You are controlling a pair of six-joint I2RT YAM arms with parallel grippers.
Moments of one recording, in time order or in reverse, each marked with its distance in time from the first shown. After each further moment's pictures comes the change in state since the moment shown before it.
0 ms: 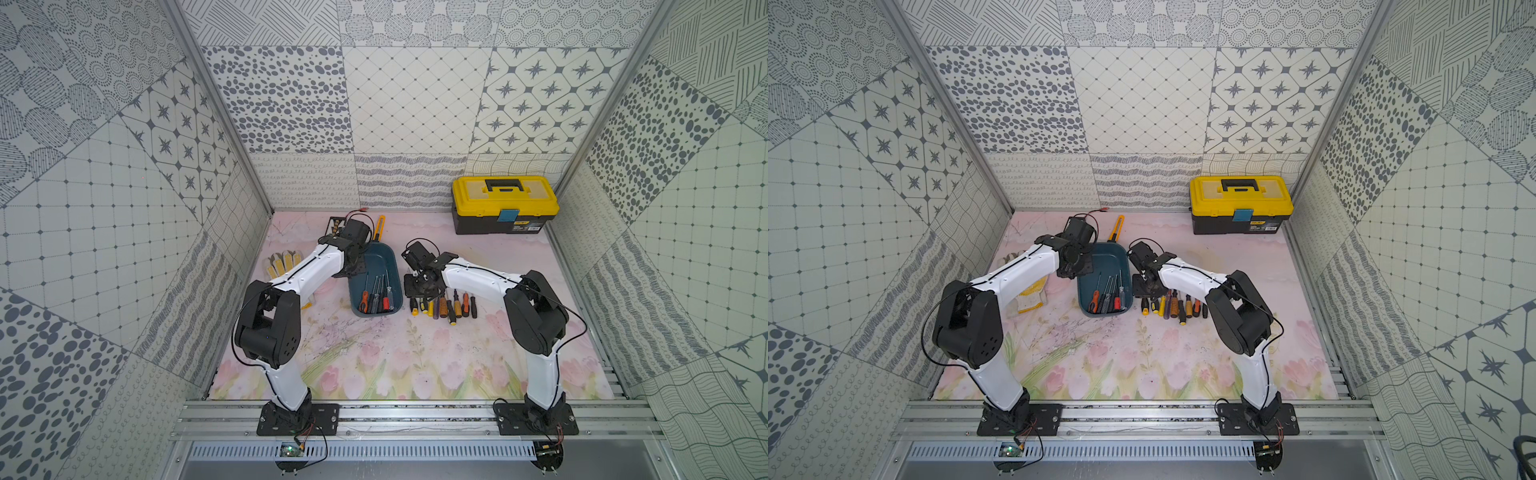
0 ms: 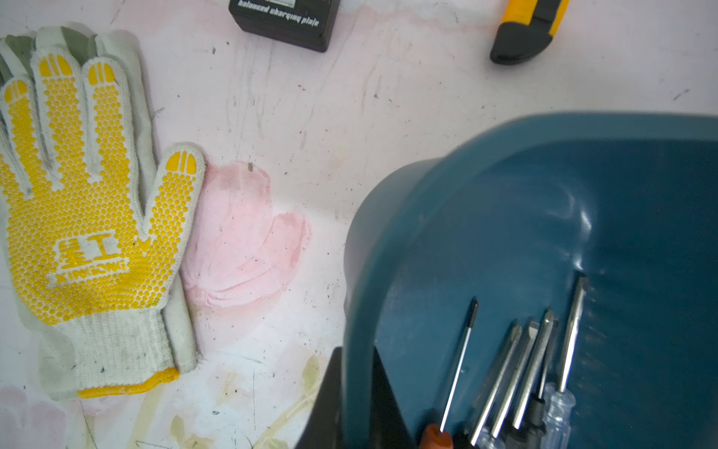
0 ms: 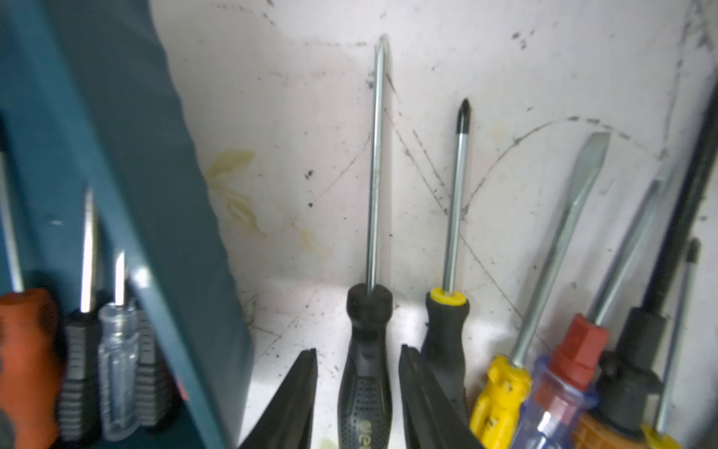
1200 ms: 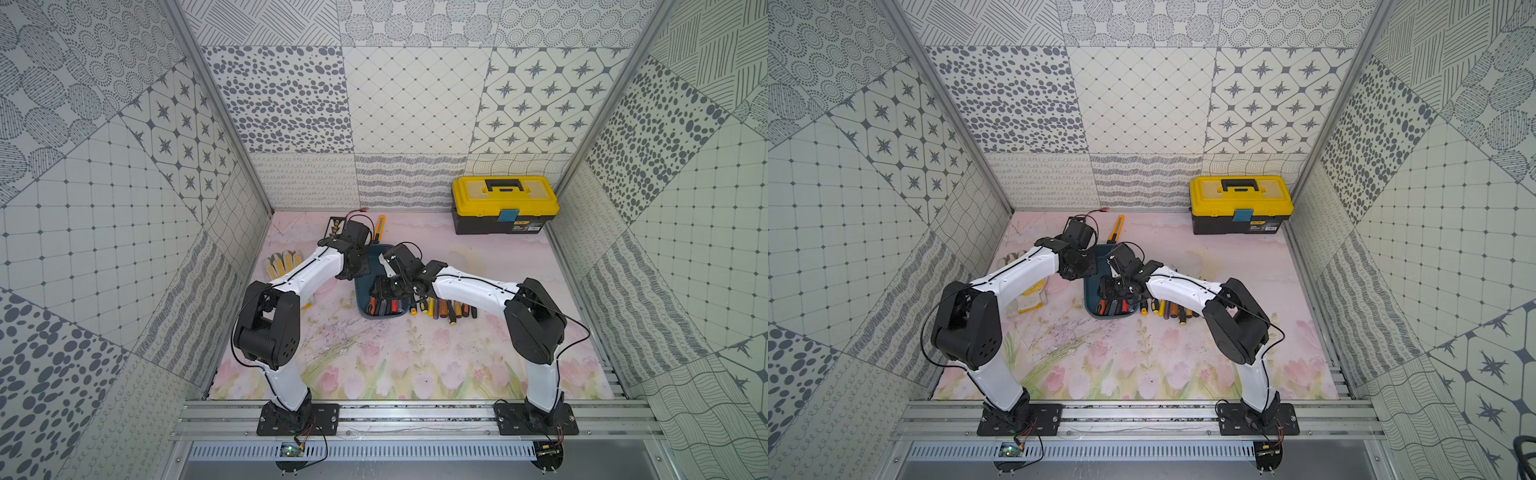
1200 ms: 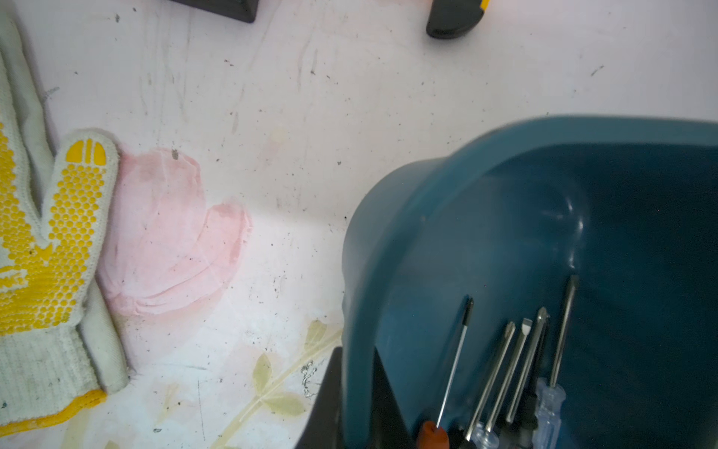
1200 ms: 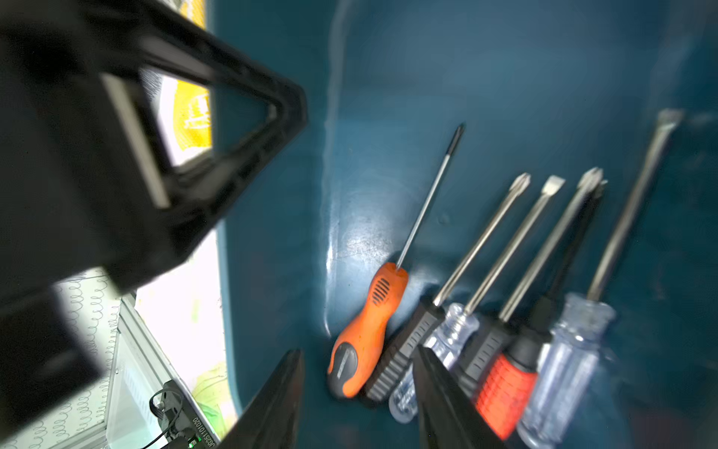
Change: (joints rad) left arm 0.000 -0.010 -0.032 0.058 0.149 0.010; right arm 0.125 0.016 0.027 0.251 -0.241 0.063
